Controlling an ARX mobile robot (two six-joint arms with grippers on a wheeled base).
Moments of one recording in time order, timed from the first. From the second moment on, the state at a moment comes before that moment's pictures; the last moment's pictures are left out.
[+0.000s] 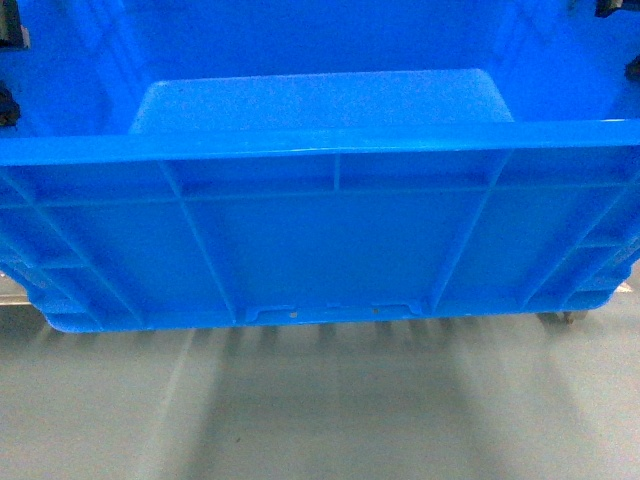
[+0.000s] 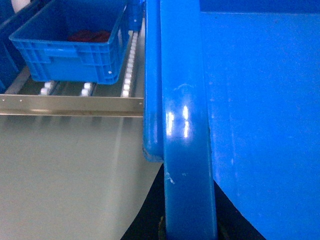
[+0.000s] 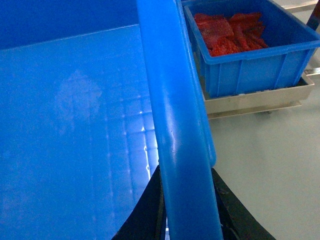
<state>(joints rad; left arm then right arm) -0.15 1.29 0.81 0.07 -0.11 -0.10 0.23 1.44 0.95 0.06 0.20 0.25</state>
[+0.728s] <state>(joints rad) -0.15 1.29 0.81 0.07 -0.11 -0.10 0.23 1.44 0.95 0.06 0.20 0.25</state>
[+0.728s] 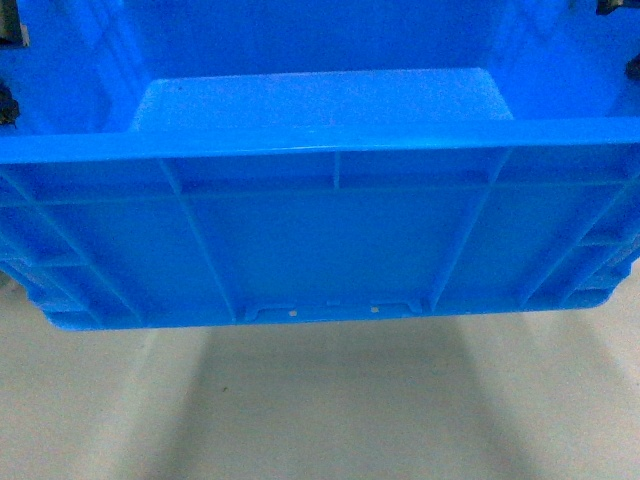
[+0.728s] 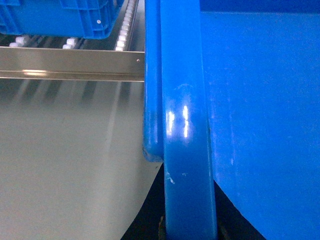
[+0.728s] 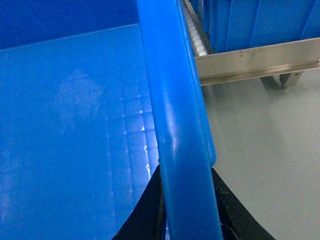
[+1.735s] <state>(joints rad) -0.15 1.29 0.81 0.07 -0.11 -0.10 0.23 1.44 0.95 0.06 0.19 0.25</state>
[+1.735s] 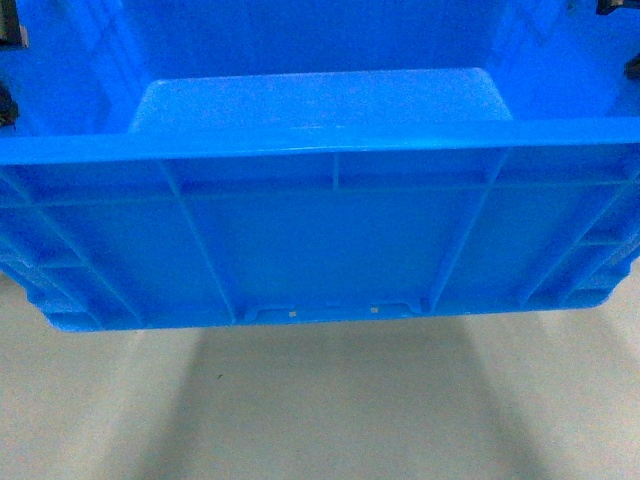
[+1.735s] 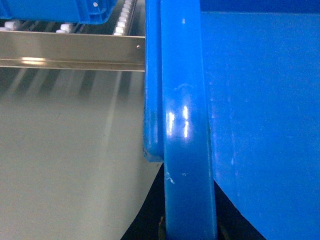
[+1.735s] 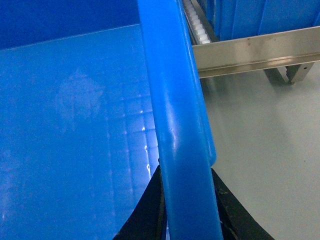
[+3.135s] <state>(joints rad) -0.14 1.29 0.81 0.07 -0.12 -0.10 0.23 1.44 0.95 0.06 0.14 0.20</state>
